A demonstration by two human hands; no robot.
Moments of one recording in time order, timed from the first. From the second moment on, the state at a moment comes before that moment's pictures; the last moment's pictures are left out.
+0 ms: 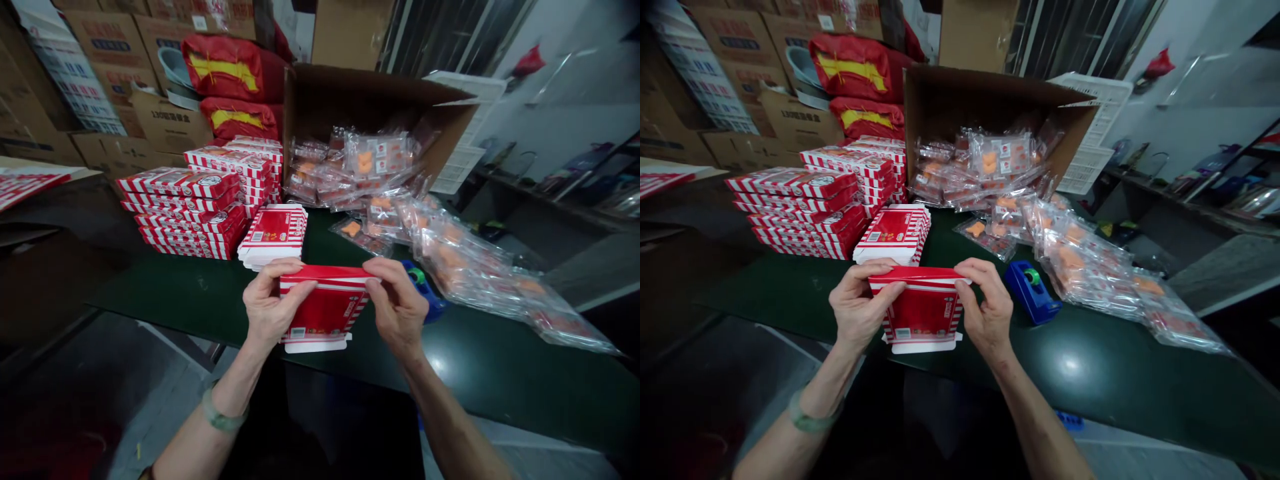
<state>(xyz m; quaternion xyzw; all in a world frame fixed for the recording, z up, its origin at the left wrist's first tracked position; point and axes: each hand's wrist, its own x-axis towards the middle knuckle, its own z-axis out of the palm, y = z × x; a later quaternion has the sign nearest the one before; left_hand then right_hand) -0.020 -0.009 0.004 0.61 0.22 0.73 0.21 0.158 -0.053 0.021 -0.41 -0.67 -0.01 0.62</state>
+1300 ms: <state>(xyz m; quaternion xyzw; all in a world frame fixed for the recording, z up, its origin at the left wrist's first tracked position) -0.033 0.010 0.026 0.77 0.22 0.57 0.19 0.129 -0.033 -0.001 -0.38 -0.58 -0.02 0.72</state>
